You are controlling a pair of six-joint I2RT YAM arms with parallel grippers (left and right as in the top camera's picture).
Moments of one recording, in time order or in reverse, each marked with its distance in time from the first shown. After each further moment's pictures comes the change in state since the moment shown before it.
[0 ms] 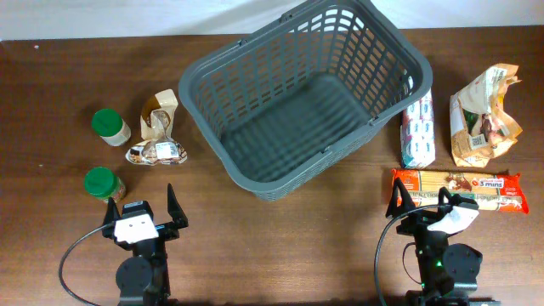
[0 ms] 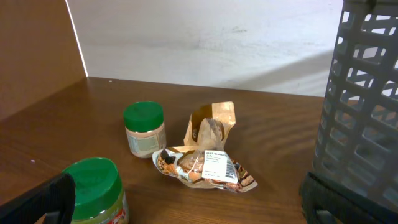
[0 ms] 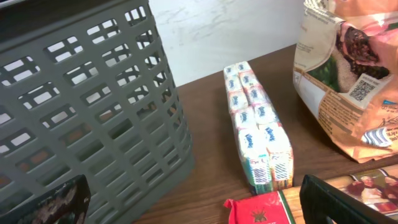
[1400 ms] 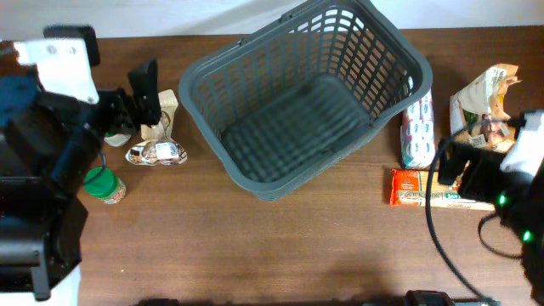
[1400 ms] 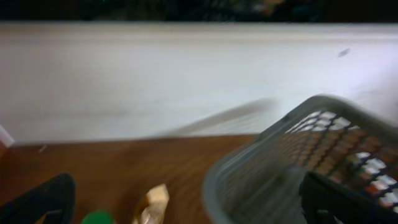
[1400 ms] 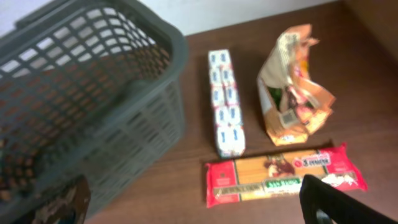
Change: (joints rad) left arm 0.000 1.156 1.729 -0.761 0.350 0.000; right arm 0.000 0.966 1.515 -1.070 0.019 -0.174
